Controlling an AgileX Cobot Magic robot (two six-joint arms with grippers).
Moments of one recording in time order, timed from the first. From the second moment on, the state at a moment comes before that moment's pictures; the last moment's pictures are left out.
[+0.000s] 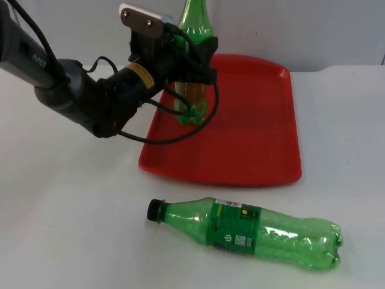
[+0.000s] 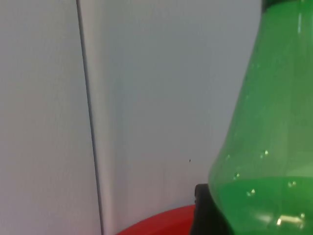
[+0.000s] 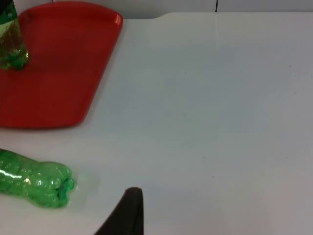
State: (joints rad) right arm 0.10 0.00 -0.52 -0.05 1.08 0.04; left arm -0.31 2.54 -1.54 0.39 -1.06 -0.22
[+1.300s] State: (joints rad) right arm 0.10 0.00 -0.52 -0.05 1.08 0.04; left arm -0.31 2.54 -1.54 0.45 -1.05 -0.23
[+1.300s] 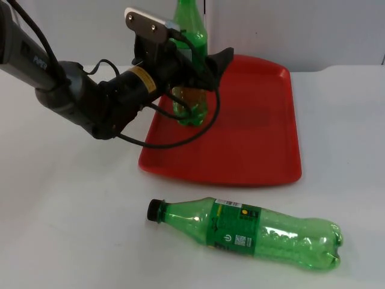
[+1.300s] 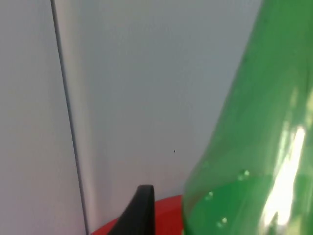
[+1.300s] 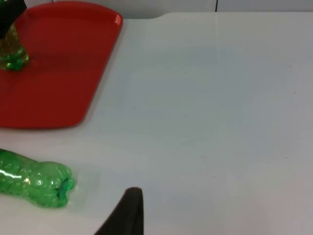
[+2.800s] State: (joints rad) right arm 0.10 0.00 -0.52 -0.05 1.08 0.04; left arm -0.27 2.37 -1.26 0.53 -0.97 -0.27
